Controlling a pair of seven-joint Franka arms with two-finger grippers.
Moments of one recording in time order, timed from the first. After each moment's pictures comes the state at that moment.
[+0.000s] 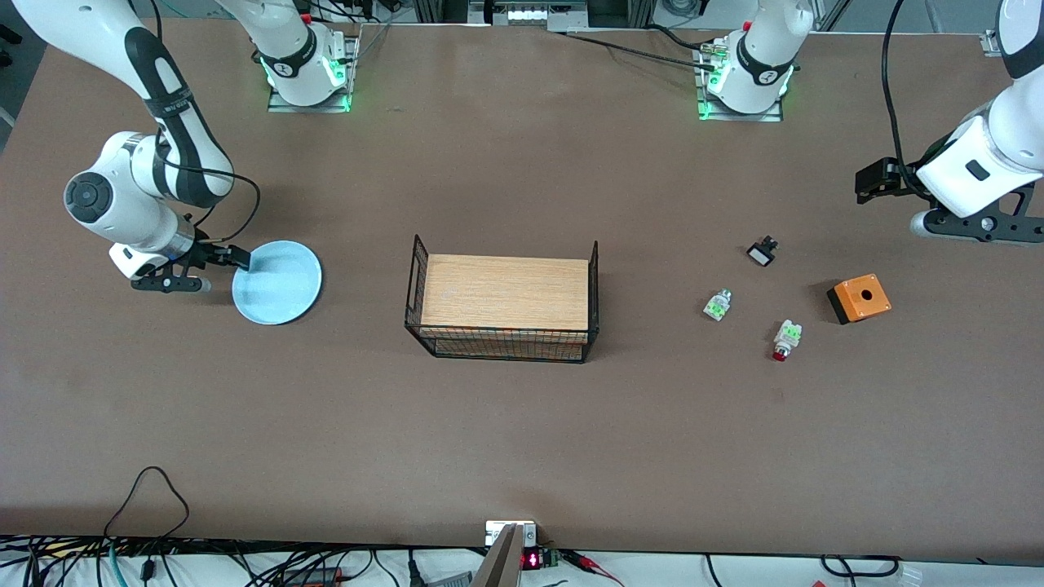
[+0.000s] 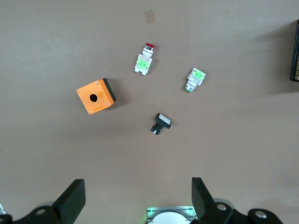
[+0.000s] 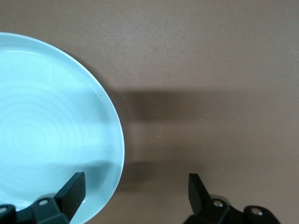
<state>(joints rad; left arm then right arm) -0.01 0.05 -0.05 -1.60 0.07 1.46 0.04 -0.02 0.31 -0.14 -2.33 0.00 2.58 -0.14</state>
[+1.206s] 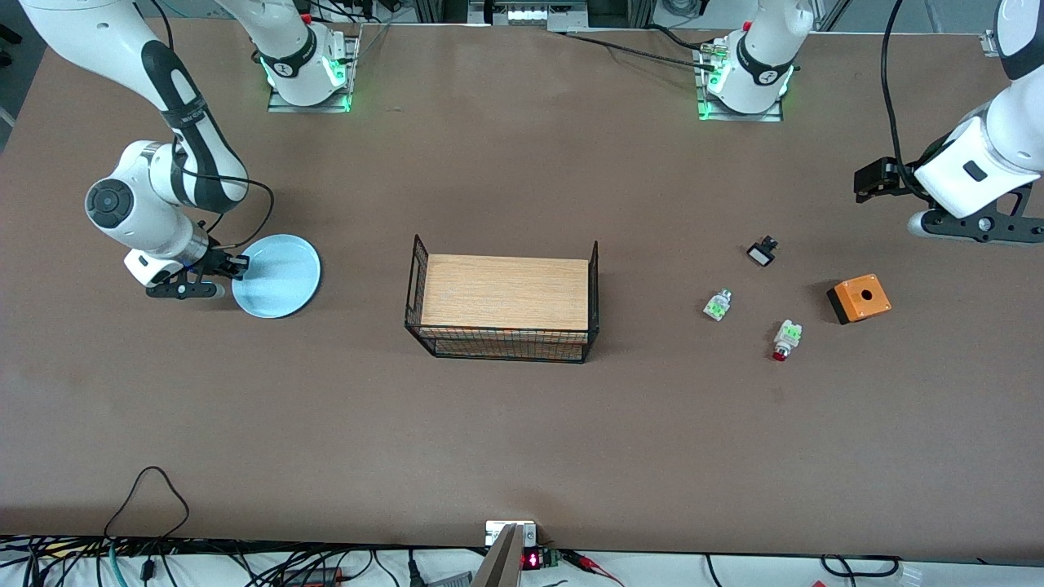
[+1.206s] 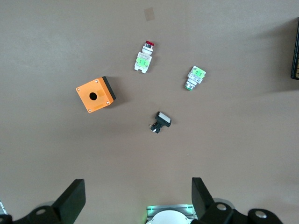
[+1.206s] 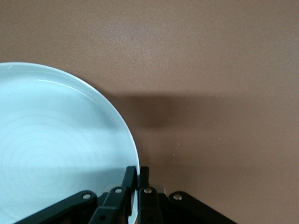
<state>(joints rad) -0.01 0.05 -0.06 -1.60 0.07 1.45 0.04 0.01 0.34 -0.14 -2.33 0.00 2.63 -0.14</state>
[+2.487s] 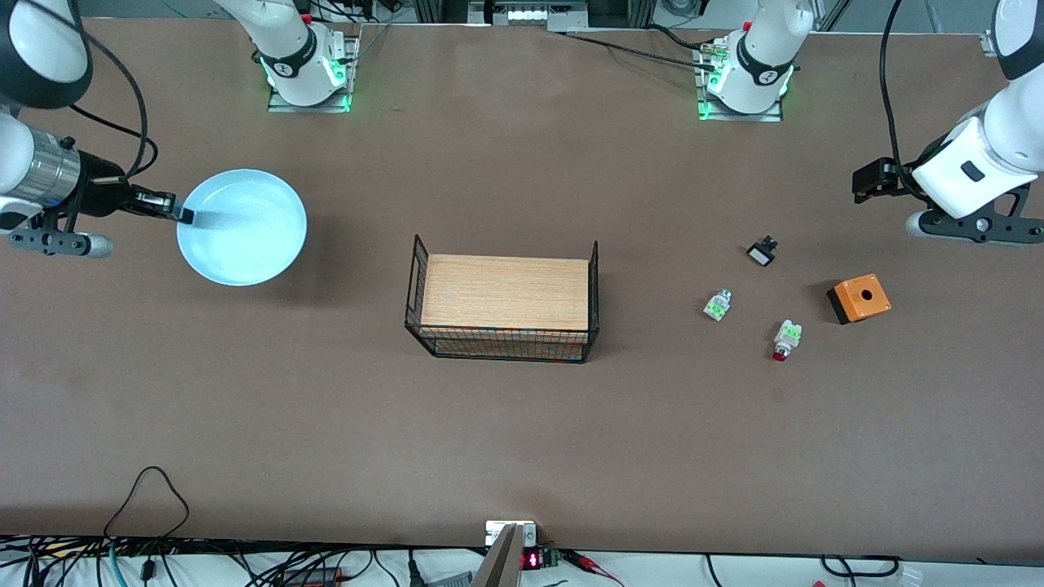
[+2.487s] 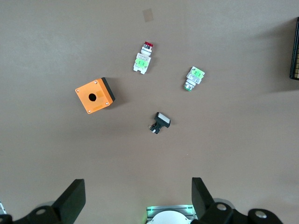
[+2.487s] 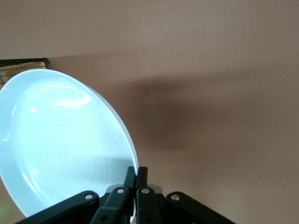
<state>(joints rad) -0.01 0.06 -0.06 -1.60 0.07 1.45 0.04 0.10 0.02 -0.13 -1.81 0.20 1.66 0.13</state>
